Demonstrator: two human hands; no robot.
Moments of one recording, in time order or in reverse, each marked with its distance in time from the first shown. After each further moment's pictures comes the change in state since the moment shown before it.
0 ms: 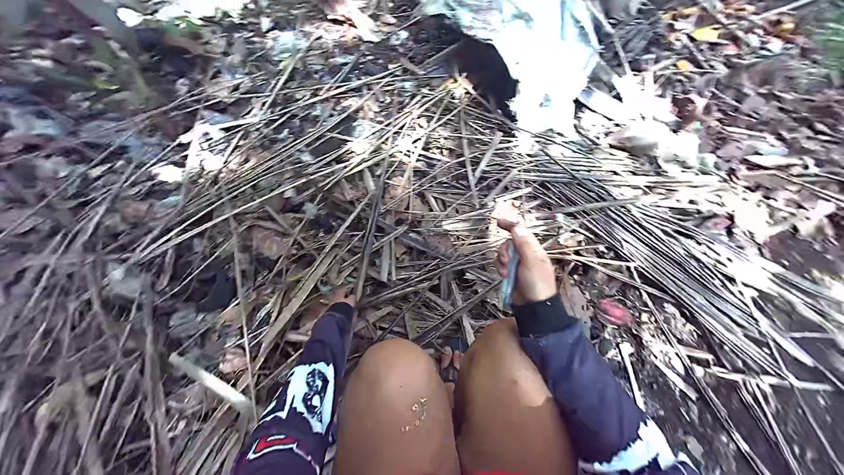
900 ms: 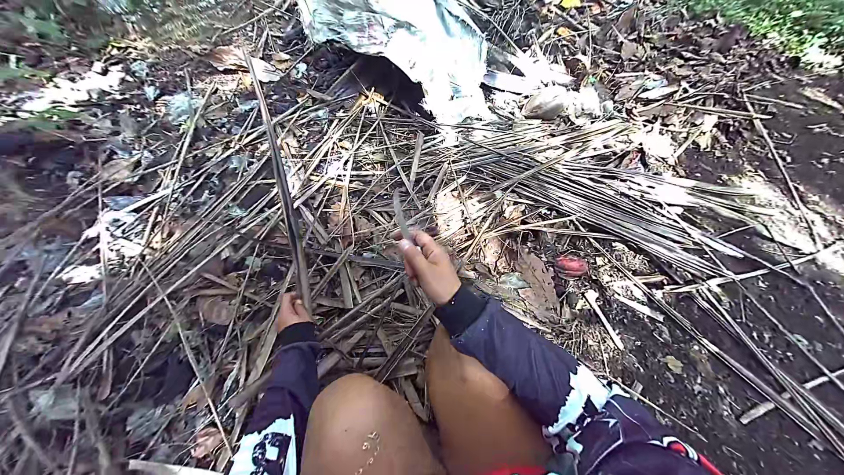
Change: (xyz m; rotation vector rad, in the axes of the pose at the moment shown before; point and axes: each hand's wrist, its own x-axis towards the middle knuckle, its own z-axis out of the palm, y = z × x) left_hand -0.064 0.064 -0.052 -0.314 0.529 0.286; right_hand -0.017 0.001 0.015 -0.211 -0.169 -0.048
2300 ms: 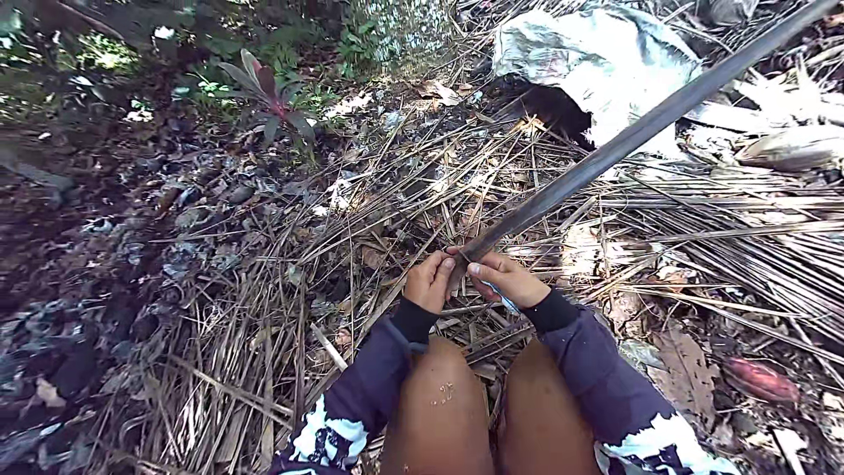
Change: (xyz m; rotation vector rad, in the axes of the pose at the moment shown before) left_hand -0.153 0.173 -0.134 -0.317 -0.090 0.400; right_hand 0.016 -0.027 0.031 0.212 -0.881 -0.040
